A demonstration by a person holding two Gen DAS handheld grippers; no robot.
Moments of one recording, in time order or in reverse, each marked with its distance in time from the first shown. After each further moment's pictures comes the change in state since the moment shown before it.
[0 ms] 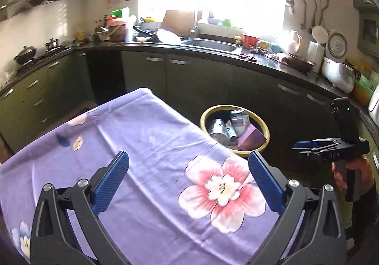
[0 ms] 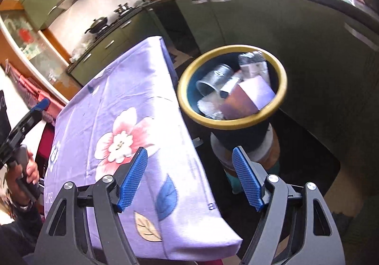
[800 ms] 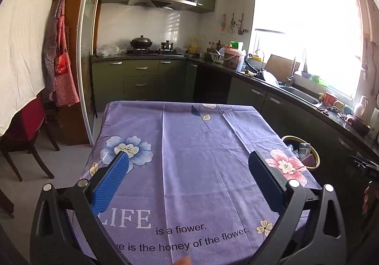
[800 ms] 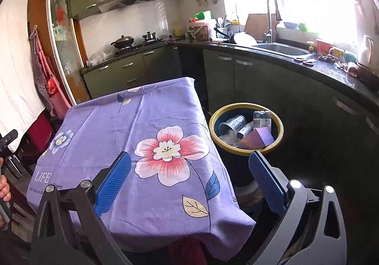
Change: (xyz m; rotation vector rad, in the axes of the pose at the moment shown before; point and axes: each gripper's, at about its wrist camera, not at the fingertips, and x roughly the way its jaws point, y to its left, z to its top) left arm -0.224 0.046 -0.130 -0.382 -0.208 0.498; right arm -0.105 0.117 -0.076 -0.274 -0.319 -0.102
